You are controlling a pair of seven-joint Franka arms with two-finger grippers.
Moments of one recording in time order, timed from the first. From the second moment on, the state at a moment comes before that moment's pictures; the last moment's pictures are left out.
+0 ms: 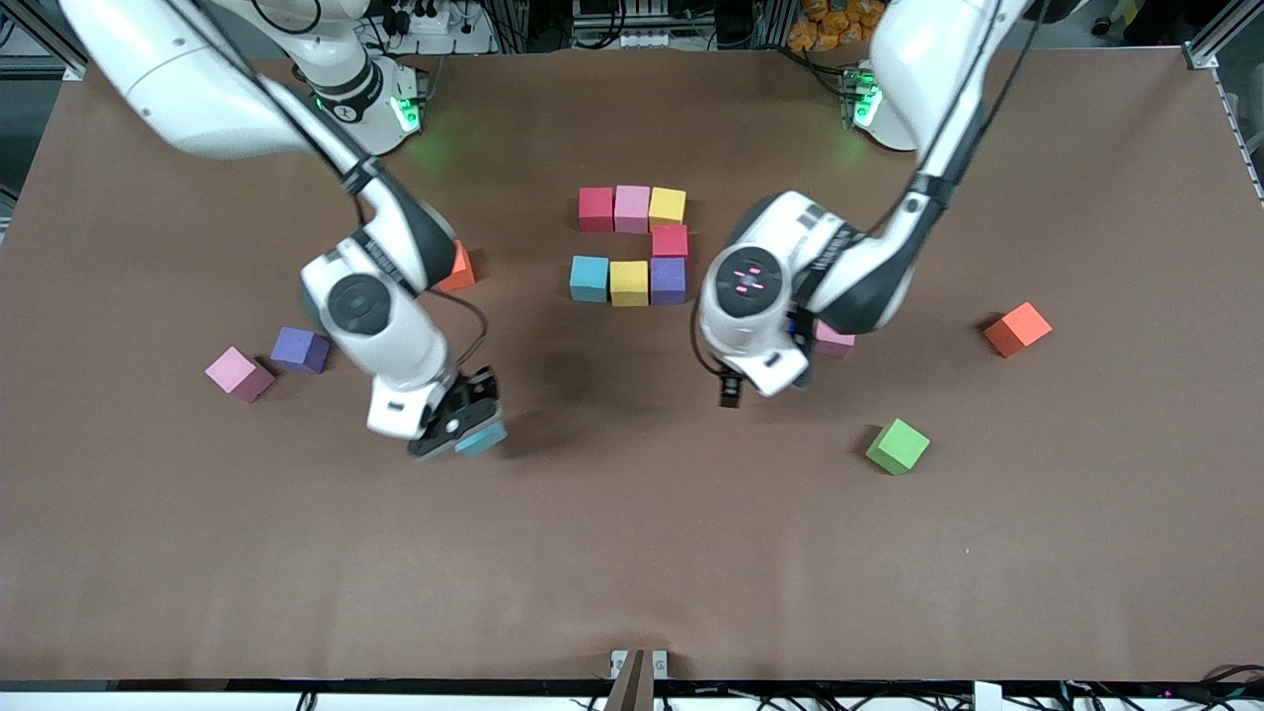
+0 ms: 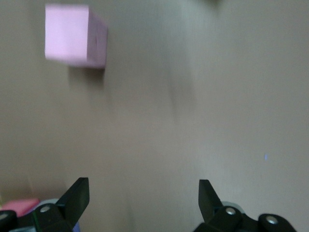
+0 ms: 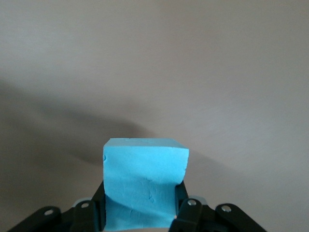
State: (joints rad) left arm -0.41 0.55 -0.19 -1.58 0.12 2.00 -2.06; right arm -0.07 0.58 0.62 -1.79 -0.47 2.34 0.36
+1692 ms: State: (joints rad) left arm -0.03 0.46 -0.19 -1.93 0.12 2.43 -1.28; right arm 0.29 0.57 0.56 -1.95 -0.47 2.37 1.16
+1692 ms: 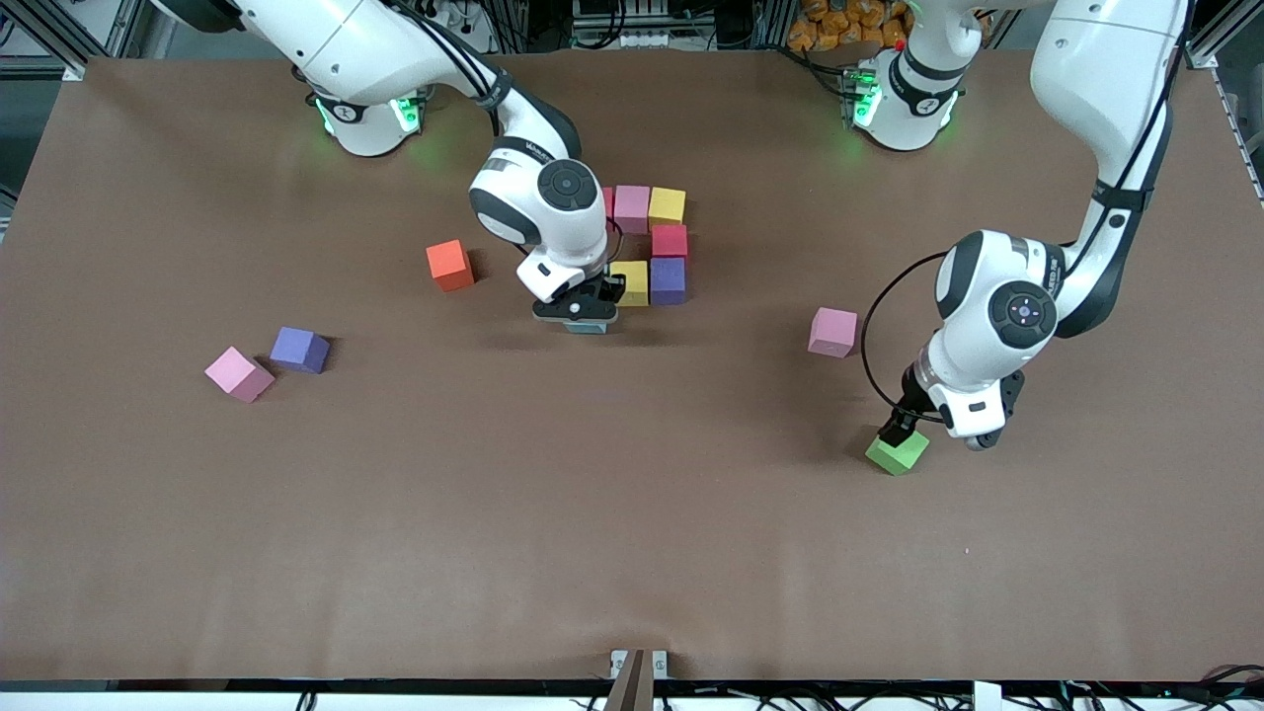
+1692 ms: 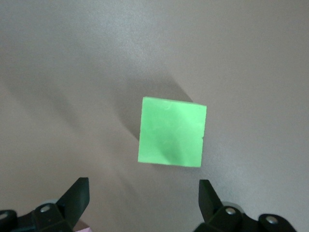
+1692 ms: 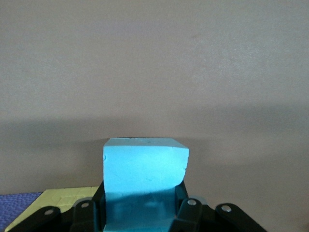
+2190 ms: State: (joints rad) left arm -0.03 0.53 -0.17 -1.88 0.17 2.43 -1.28; right arm 0.29 0.57 0.55 -1.95 -0.47 2.37 1.16
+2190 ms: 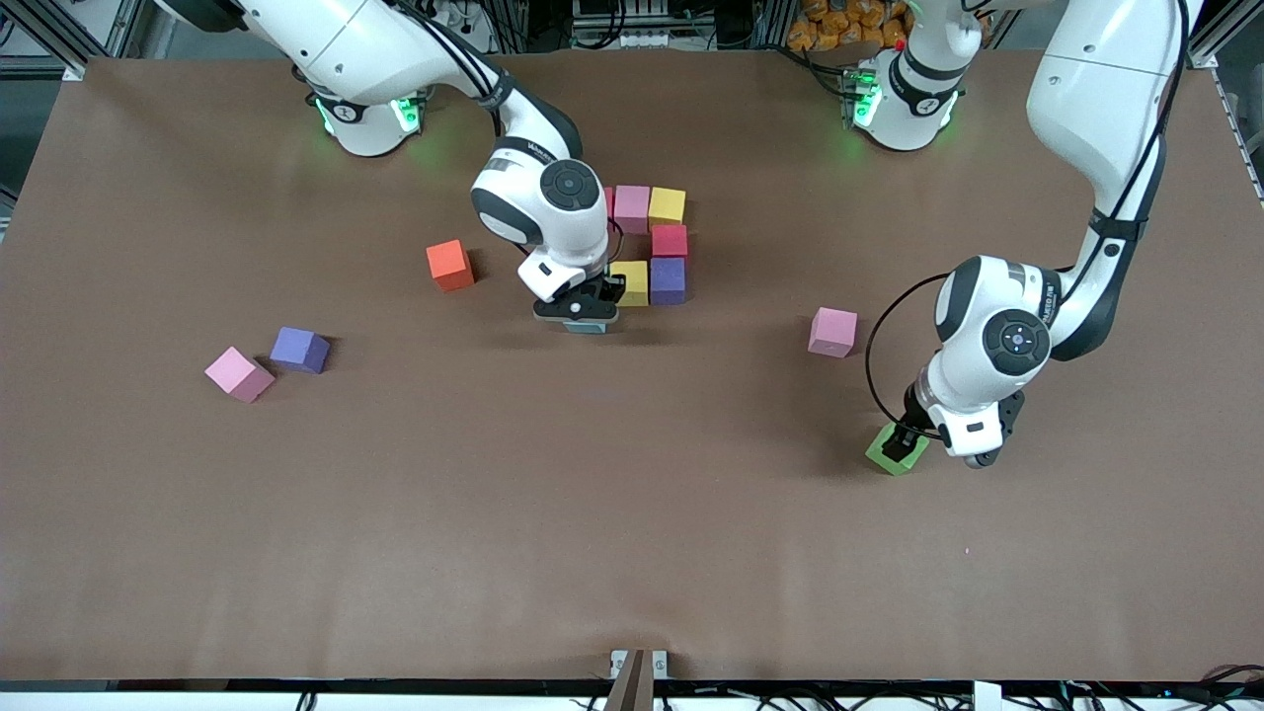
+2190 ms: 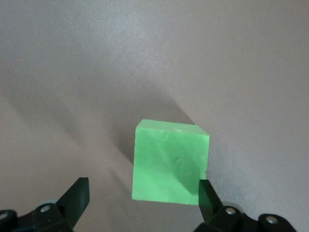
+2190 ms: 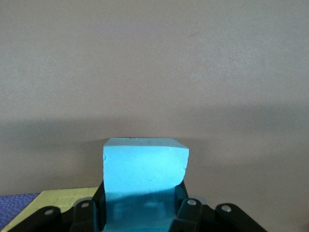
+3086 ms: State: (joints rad) left arm -0.03 0.61 -0.17 -1.79 0.17 2.43 -1.28; right arm 0.31 0.57 0.54 -1.95 -0.47 2.36 1.16
